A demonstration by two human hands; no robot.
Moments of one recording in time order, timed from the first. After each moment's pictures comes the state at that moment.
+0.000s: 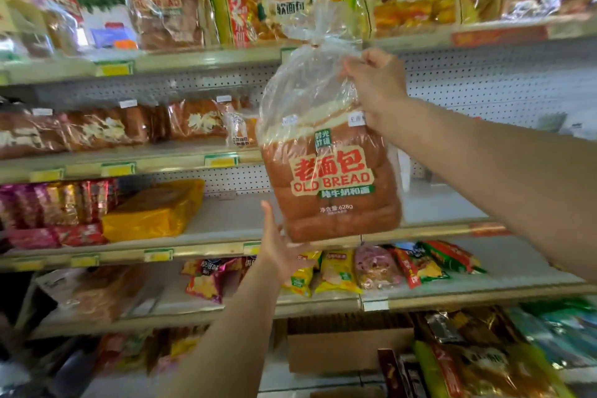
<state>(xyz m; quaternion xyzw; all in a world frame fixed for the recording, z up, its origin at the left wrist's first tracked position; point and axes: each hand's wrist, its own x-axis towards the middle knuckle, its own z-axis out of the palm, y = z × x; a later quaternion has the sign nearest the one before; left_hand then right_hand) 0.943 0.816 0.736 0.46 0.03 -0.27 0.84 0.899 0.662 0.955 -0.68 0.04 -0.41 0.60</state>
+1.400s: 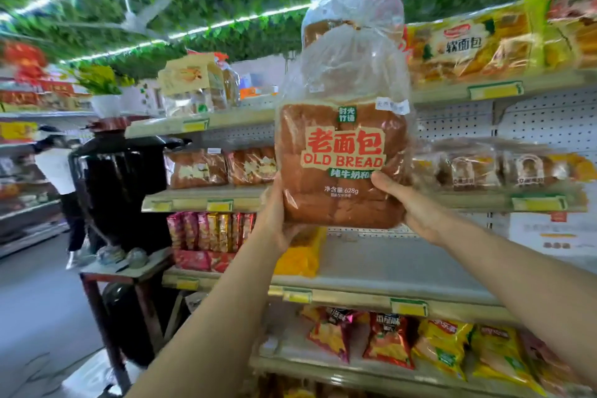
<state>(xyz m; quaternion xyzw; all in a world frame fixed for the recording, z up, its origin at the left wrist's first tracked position) 1.065 1.118 0.869 0.54 -0.02 0.00 0.84 1.031 0.891 0.877 -0.64 -0.14 -0.10 0.75</state>
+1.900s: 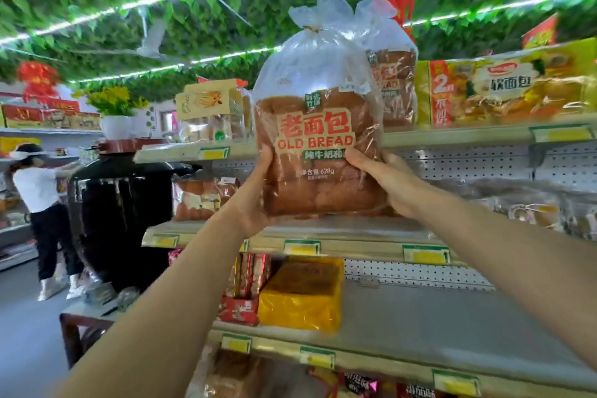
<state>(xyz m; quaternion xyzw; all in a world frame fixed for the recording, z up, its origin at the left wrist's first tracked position) 1.133 1.221 0.962 0.61 -0.14 -0.03 0.78 1.126 0.993 0.974 -0.69 -0.15 -0.15 0.69</state>
